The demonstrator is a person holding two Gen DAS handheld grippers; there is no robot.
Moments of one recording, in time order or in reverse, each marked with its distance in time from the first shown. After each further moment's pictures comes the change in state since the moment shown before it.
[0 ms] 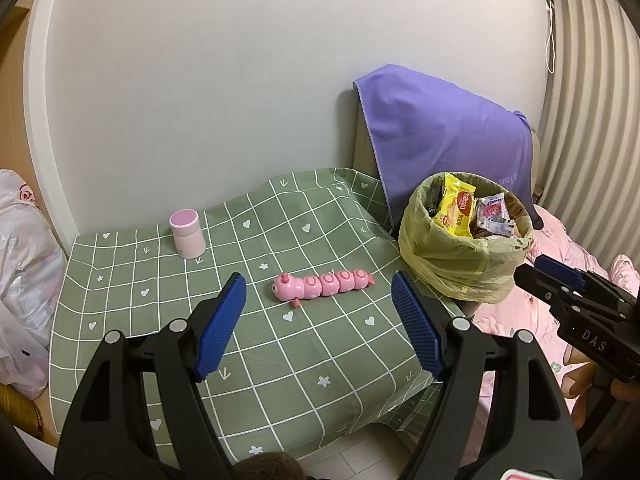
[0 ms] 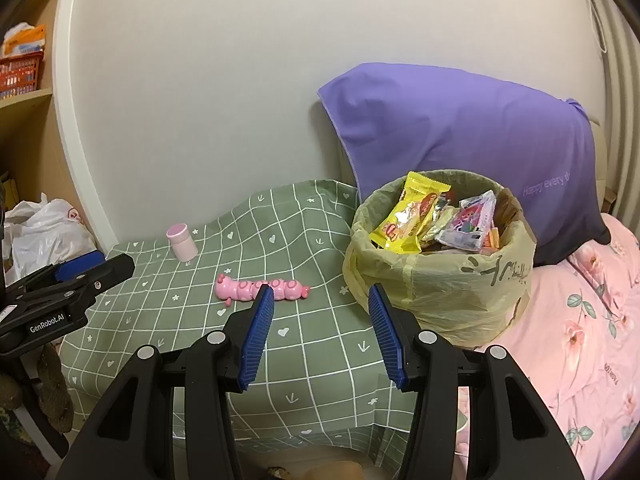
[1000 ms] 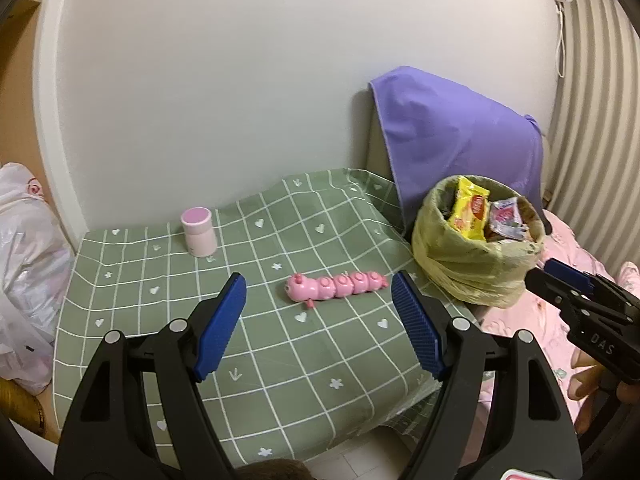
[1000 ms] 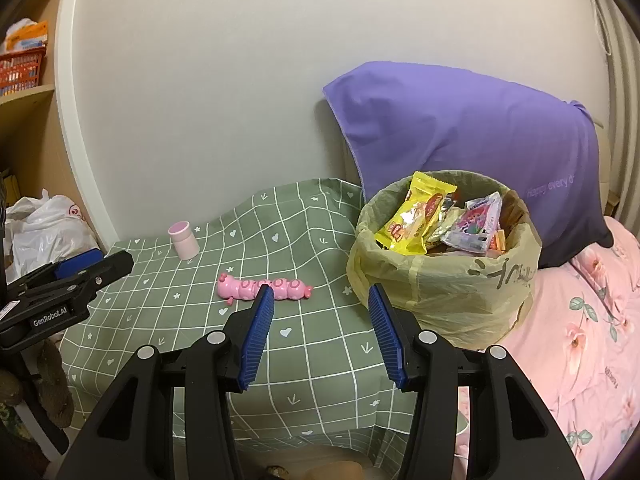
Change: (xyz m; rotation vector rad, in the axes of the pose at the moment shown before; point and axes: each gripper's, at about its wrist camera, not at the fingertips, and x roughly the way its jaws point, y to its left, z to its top) left arm 0.004 0.011 -0.001 -0.019 -0.009 0.041; right arm 0.006 0.004 0.001 -0.016 0.008 0.009
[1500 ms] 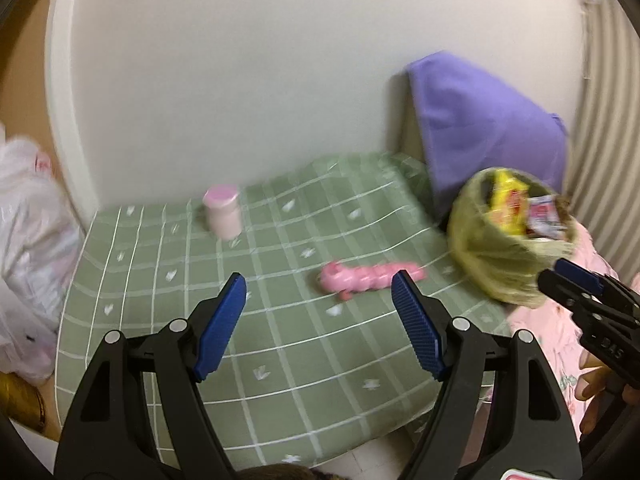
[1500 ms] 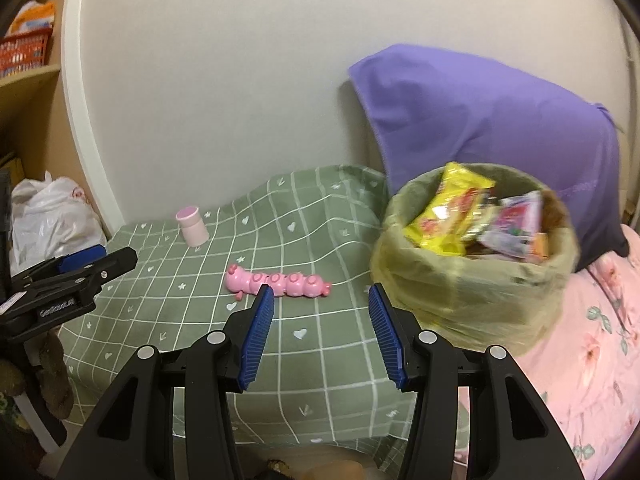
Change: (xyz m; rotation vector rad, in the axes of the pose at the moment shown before) left arm 0.041 0.044 -0.007 -0.077 0.099 0.083; right arm 0.047 0.014 0.003 -0.054 0.057 0.068
